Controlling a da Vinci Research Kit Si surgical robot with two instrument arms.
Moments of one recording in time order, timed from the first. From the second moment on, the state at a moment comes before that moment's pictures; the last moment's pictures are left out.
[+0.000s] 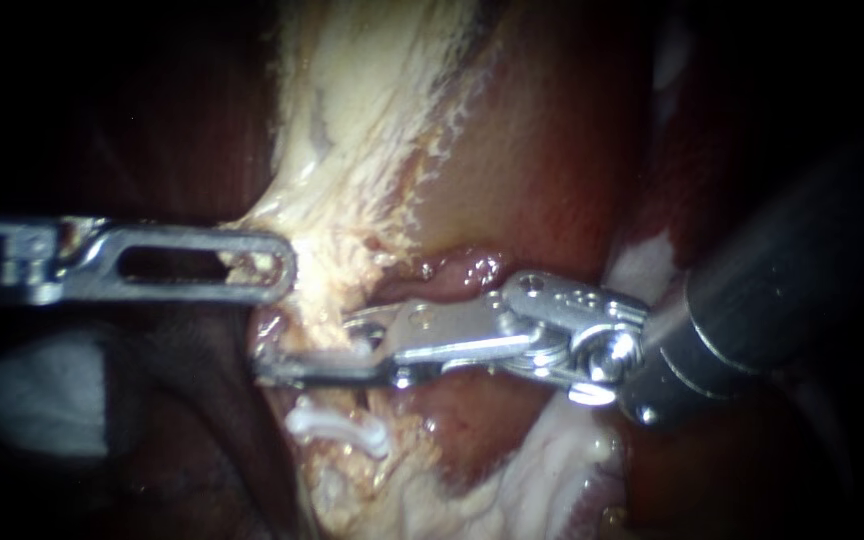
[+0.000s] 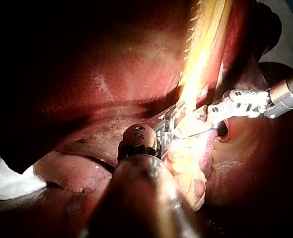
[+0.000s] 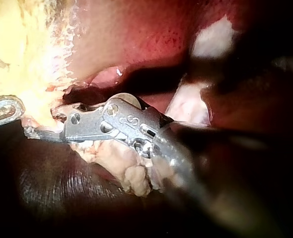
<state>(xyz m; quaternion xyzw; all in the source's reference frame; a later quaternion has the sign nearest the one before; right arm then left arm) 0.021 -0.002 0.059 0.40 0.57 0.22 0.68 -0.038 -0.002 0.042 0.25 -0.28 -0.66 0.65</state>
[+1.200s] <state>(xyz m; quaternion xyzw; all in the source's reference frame) 0.018 -0.001 0.058 0.33 0.56 0.20 0.73 -0.038 -0.002 0.041 0.25 -0.28 -0.66 0.65</state>
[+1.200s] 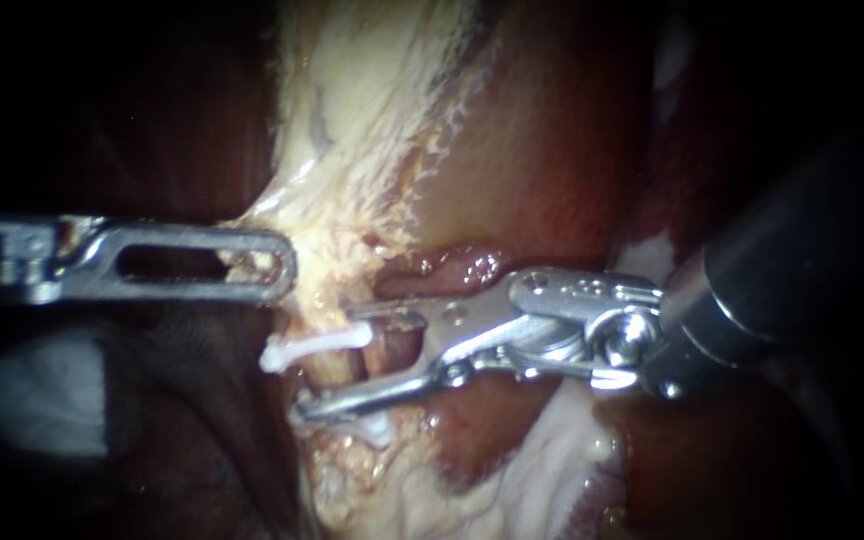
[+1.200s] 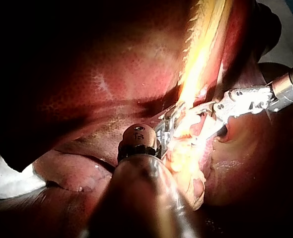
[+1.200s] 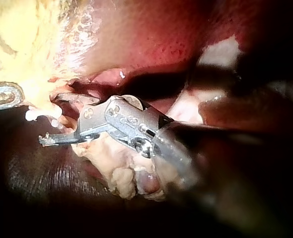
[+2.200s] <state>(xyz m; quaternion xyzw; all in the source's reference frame) 0.002 0.002 0.050 0.24 0.63 0.11 0.73 -0.039 -0.002 0.044 0.25 -0.28 -0.66 0.65</state>
